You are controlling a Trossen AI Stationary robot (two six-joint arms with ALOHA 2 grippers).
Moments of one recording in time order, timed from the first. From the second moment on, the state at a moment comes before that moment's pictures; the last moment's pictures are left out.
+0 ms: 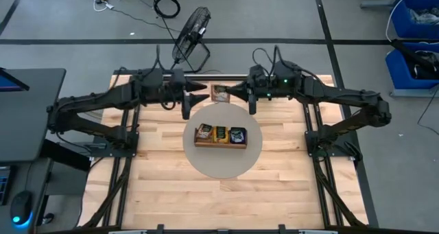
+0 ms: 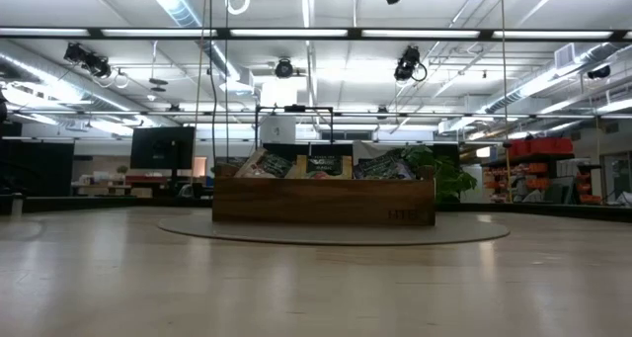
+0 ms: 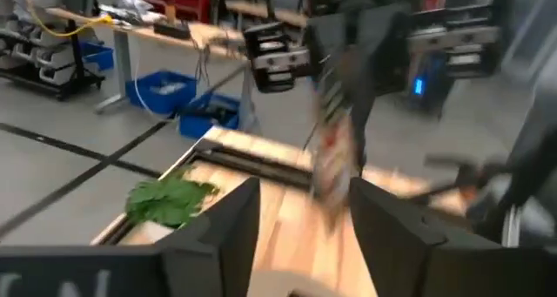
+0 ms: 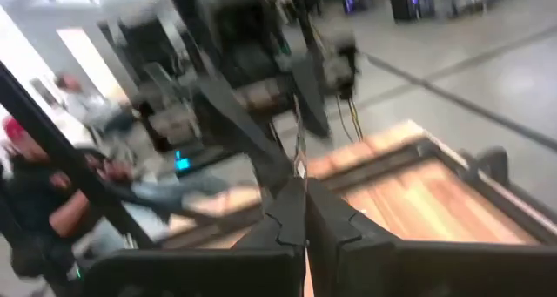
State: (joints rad) left arm 0.20 1.17 1.14 -0.07 -0.03 -0.19; right arm -0.21 1.32 1.30 -0.08 -0.18 0.34
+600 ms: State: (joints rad) left arm 0.25 1.32 1.54 -0.66 0.16 0.00; right arm -0.19 1.34 1.30 -0.22 -0.25 0.31
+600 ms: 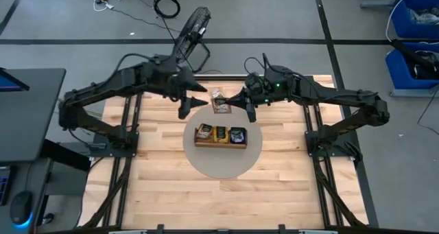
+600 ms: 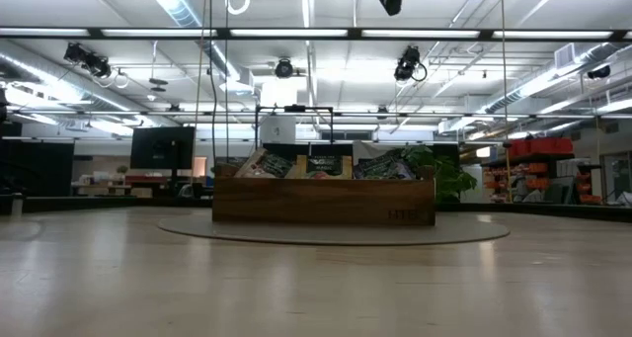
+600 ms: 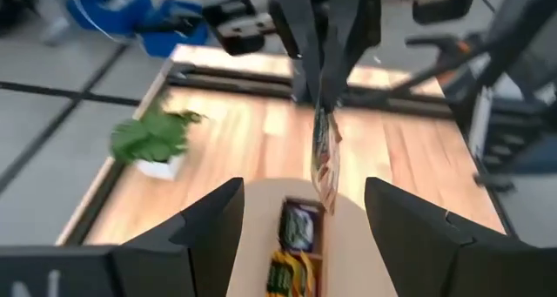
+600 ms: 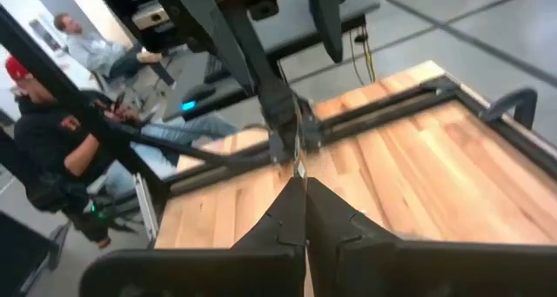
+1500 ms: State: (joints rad) left arm 0.23 1.55 1.67 -0.81 0.29 0.17; right arm -0.17 1.40 1.30 -0.31 -0.24 0.30
